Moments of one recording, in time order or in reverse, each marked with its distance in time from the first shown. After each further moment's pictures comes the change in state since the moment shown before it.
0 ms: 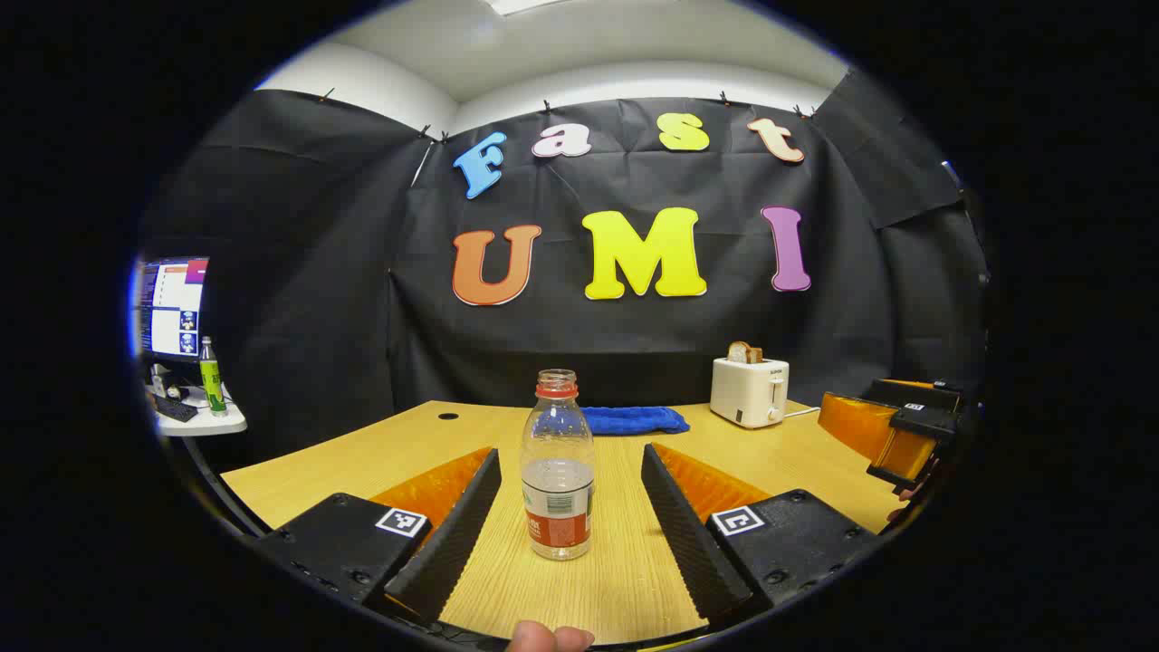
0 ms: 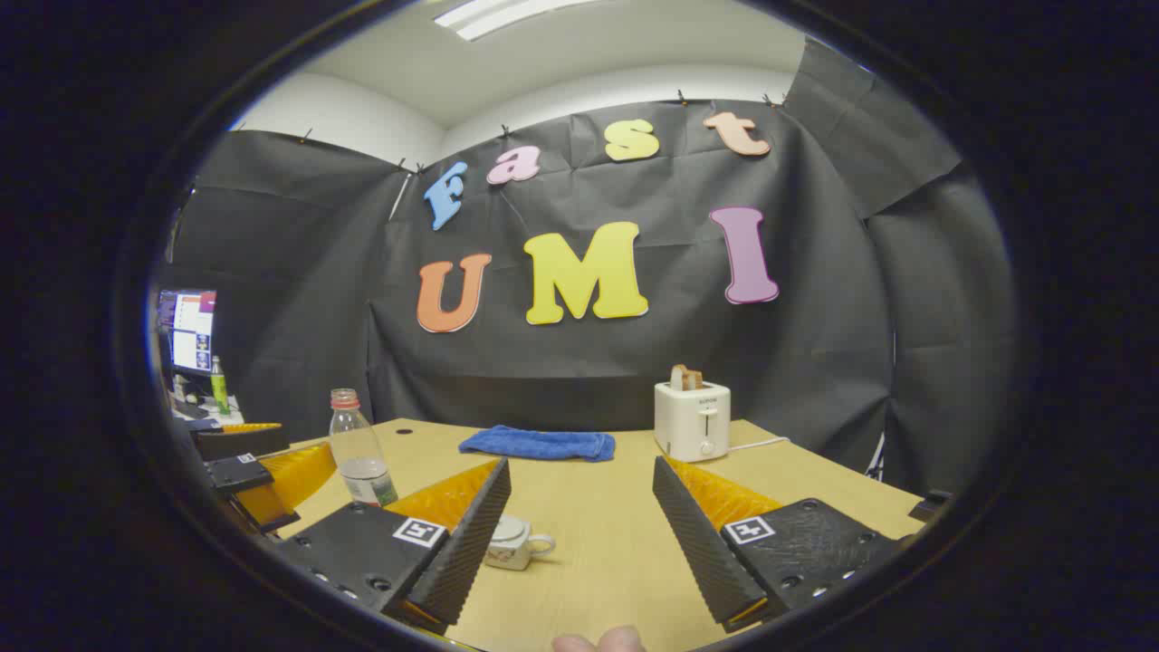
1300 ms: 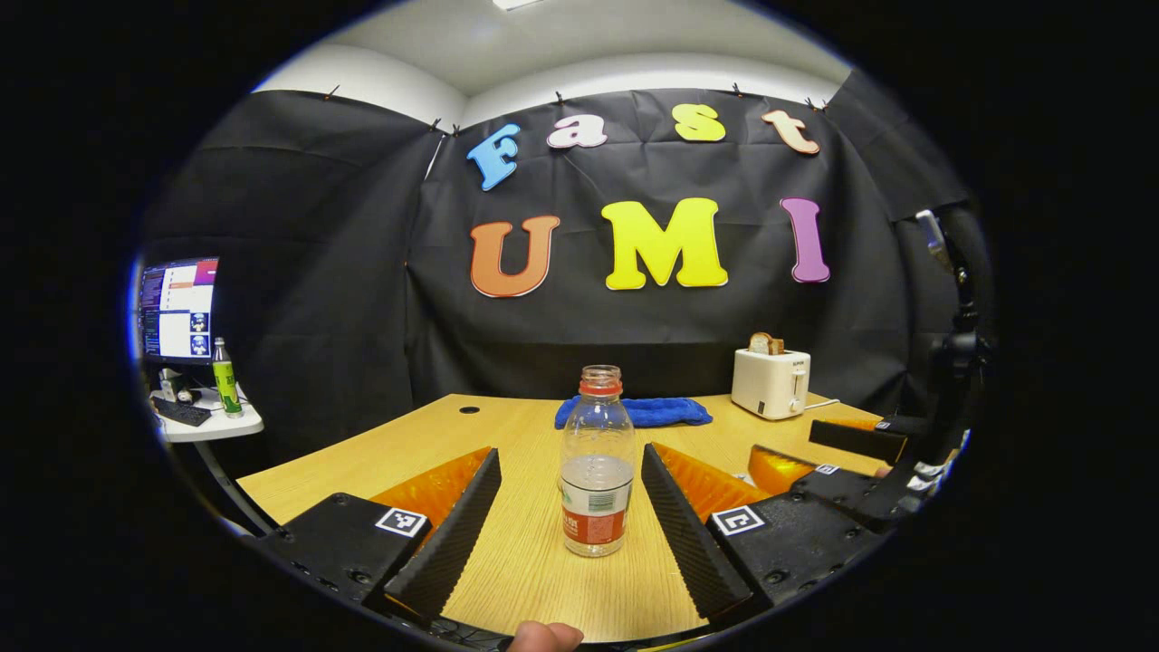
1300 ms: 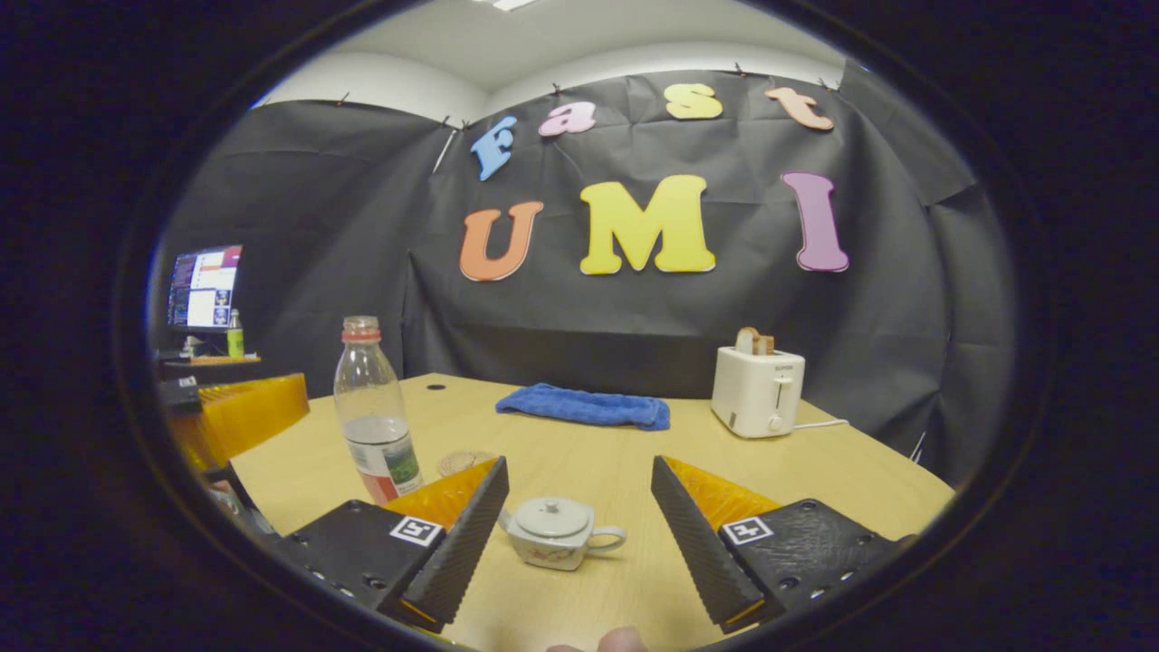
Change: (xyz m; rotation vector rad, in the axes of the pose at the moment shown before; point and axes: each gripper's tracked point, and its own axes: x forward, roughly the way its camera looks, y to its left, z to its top) left arm 0.002 0.026 -0.005 0.001 0.037 0.057; right arm 0.065 0.068 -0.065 -0.101 0.140 0.130
